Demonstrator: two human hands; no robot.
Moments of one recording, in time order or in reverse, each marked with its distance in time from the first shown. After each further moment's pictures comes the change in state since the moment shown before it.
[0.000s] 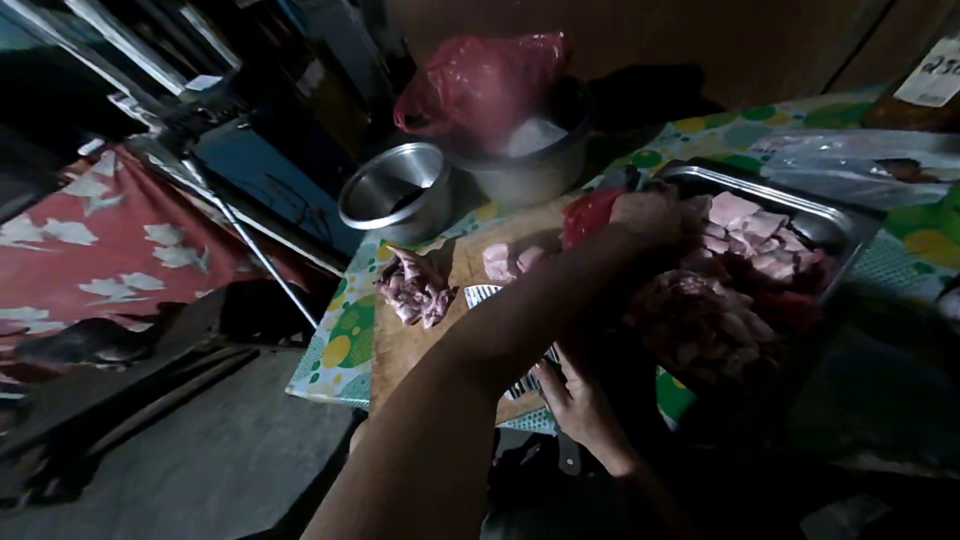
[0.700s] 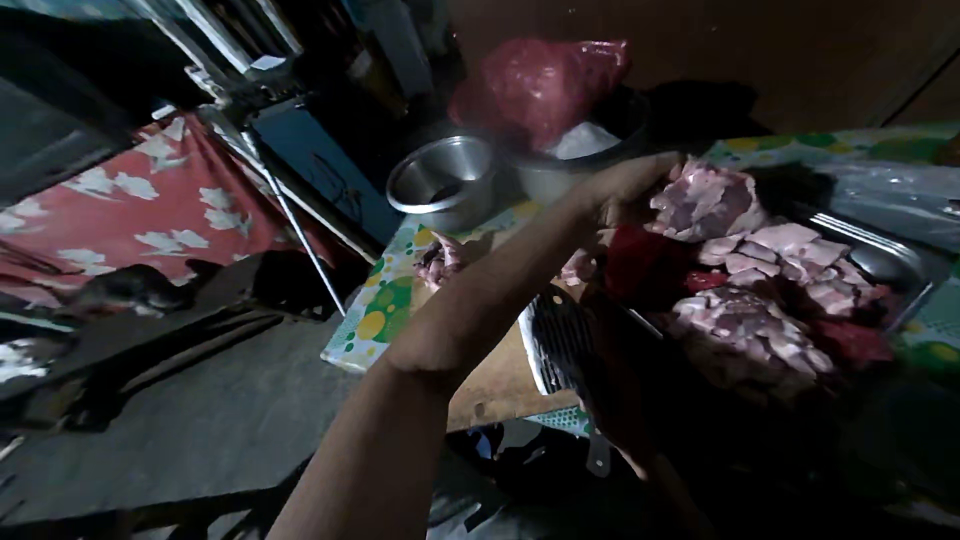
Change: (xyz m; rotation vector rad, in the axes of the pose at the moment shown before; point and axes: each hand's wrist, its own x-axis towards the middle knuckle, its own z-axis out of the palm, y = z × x) left_hand -0.065 -0.082 -0.063 -1.552 -0.133 0.010; right_hand 0.004 0.018 -0.004 -0.269 -0.005 -0.018
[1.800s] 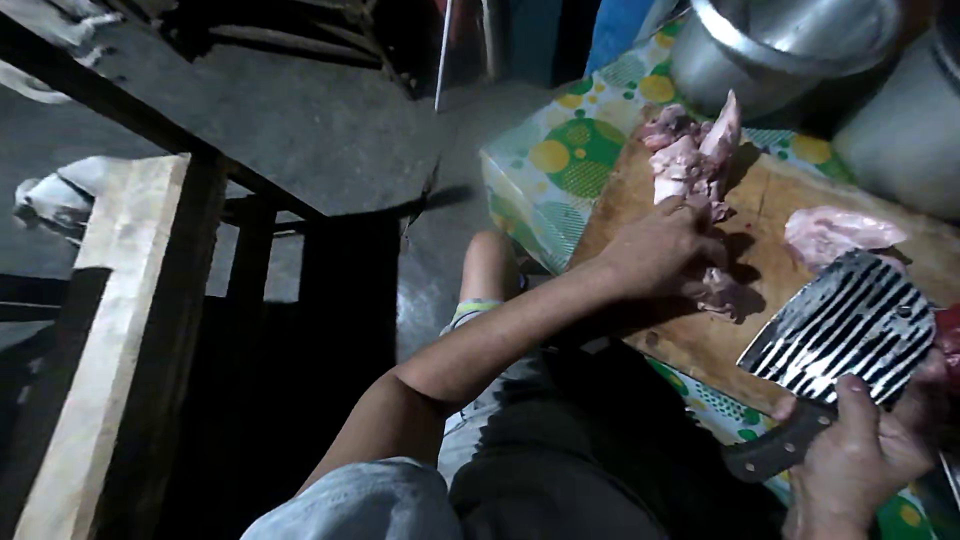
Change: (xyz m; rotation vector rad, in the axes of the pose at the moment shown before) left_hand -0.255 -0.198 -0.091 1.001 0.671 0.288; right_hand 0.010 -0.027 0.005 0.009 0.043 0.188
